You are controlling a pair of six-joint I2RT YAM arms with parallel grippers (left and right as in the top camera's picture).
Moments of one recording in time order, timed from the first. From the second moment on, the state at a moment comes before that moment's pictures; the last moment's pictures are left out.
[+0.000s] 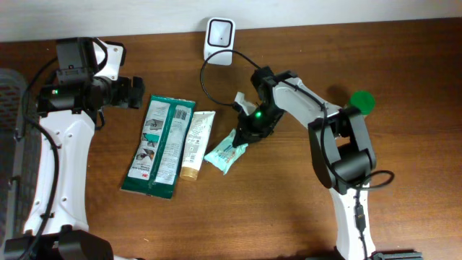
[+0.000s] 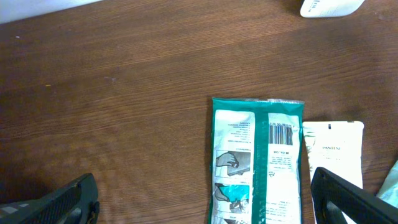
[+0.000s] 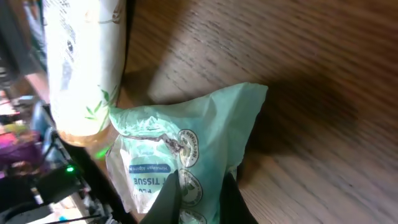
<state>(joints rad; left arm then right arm) 0.06 1.63 1.57 -0.85 0.06 0.24 0.34 2.30 1.70 -1.07 -0.73 -0.06</state>
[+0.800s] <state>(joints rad) 0.06 1.63 1.57 -0.85 0.06 0.24 0.61 2.17 1.75 -1.17 0.63 0.34</state>
